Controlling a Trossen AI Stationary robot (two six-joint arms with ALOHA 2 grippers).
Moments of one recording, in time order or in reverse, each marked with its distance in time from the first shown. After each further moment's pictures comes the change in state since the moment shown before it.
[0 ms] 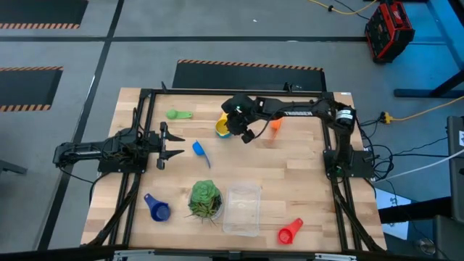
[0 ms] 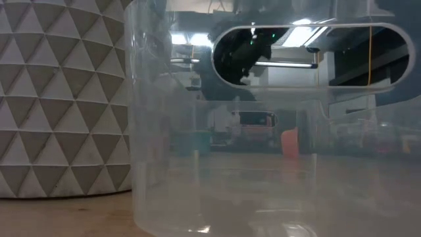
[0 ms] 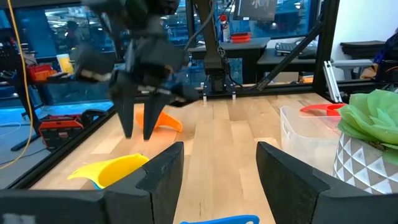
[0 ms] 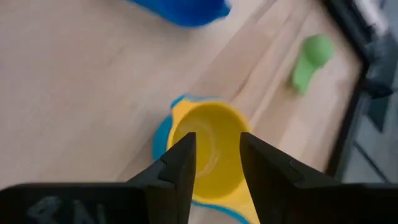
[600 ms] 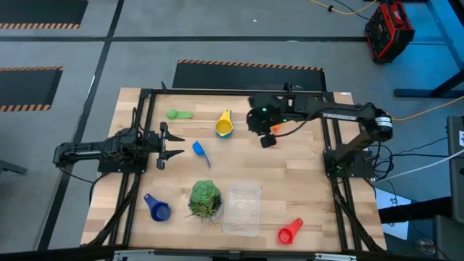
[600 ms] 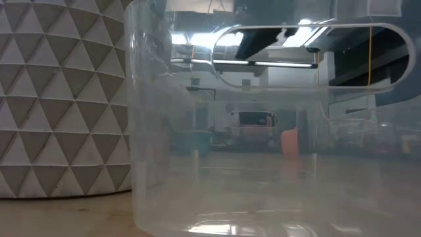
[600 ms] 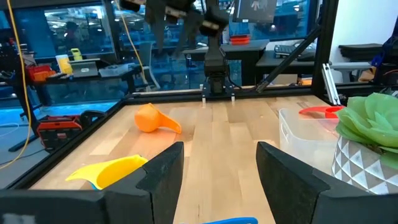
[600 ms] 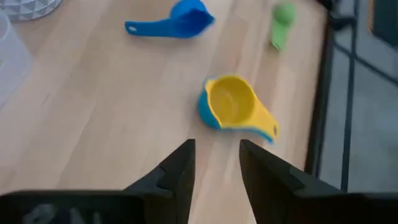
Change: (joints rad) left arm 0.000 0.000 0.000 0.011 0.001 -0.005; right arm 0.112 -0.385 0.000 -0.444 0.192 0.467
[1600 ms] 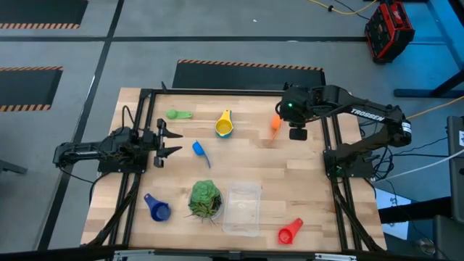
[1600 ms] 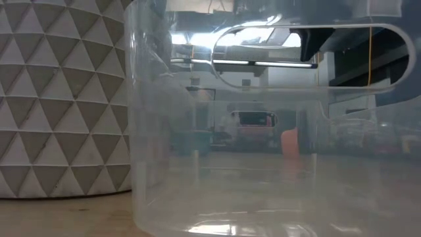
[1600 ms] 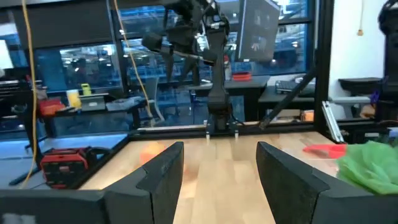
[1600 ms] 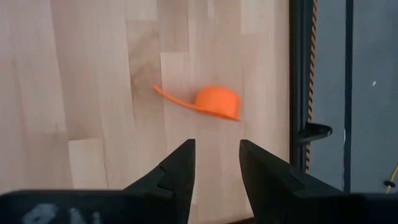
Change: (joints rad) left arm 0.000 0.000 0.000 0.156 -0.014 -0.002; right arm -0.082 -0.197 -0.003 -0.536 0.216 0.291
